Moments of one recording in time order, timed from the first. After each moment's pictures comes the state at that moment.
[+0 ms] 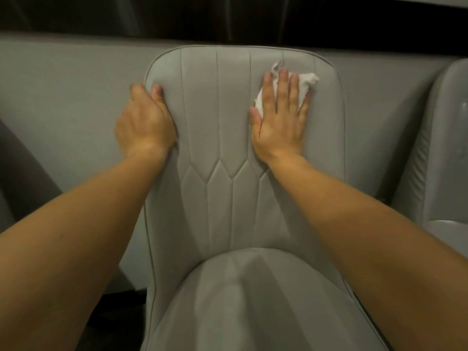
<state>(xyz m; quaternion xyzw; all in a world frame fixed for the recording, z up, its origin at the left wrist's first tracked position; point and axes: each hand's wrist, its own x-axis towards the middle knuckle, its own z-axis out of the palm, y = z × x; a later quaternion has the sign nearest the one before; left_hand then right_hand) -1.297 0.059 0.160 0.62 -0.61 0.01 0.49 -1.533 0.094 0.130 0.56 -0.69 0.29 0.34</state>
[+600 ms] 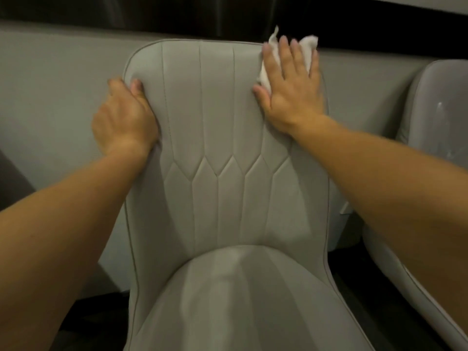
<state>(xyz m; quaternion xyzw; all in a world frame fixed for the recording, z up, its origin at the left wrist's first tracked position) -1.300 0.060 0.159 0.62 -0.61 0.03 0.49 -1.589 0.105 0.192 0.60 -0.68 0.17 0.37</state>
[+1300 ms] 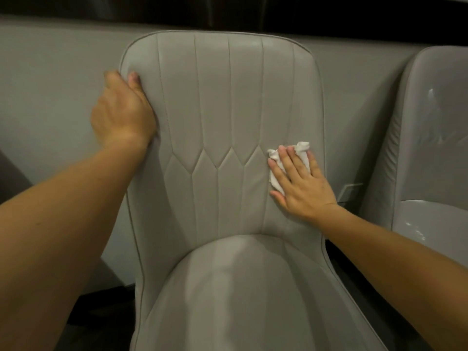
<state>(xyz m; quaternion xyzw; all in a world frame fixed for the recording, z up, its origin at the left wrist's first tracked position) -1.298 0.061 0.159 0.62 -0.61 0.01 0.49 -1.626 0.197 0.009 0.67 -0.61 0.00 0.42</state>
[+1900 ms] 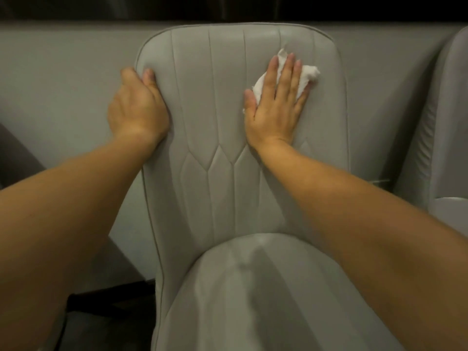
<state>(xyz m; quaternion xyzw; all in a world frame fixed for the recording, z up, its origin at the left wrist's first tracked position) -1.291 0.056 0.162 0.61 -0.63 0.01 0.47 -1.511 0.090 0.117 0.49 -0.72 0.38 0.33</state>
